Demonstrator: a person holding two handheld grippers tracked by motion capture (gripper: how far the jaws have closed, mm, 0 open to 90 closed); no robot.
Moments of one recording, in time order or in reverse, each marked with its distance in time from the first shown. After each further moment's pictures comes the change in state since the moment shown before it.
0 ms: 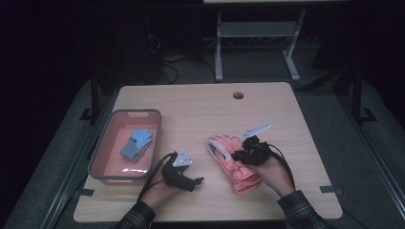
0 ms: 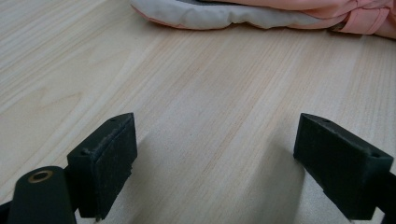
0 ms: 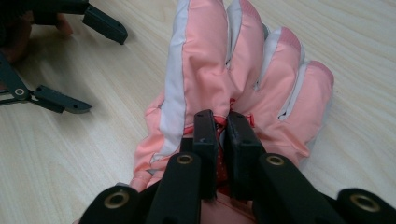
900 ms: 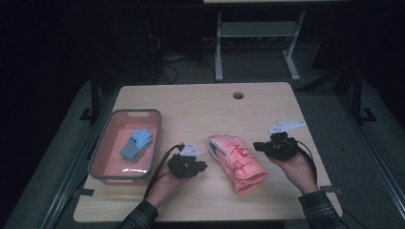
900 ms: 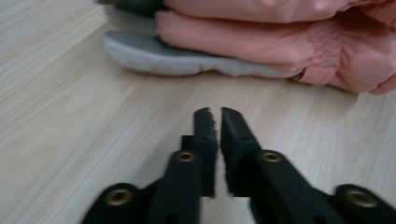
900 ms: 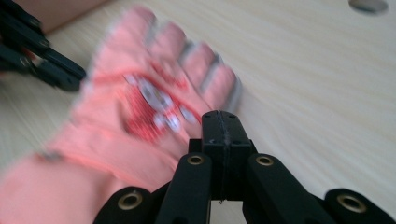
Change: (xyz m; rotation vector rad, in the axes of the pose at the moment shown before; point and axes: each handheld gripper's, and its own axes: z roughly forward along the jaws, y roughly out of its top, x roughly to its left) left arm -0.006 0.044 0.002 0.041 -0.091 -0.030; right arm -0.044 -0.030 -0.051 -0.138 -0.062 0.033
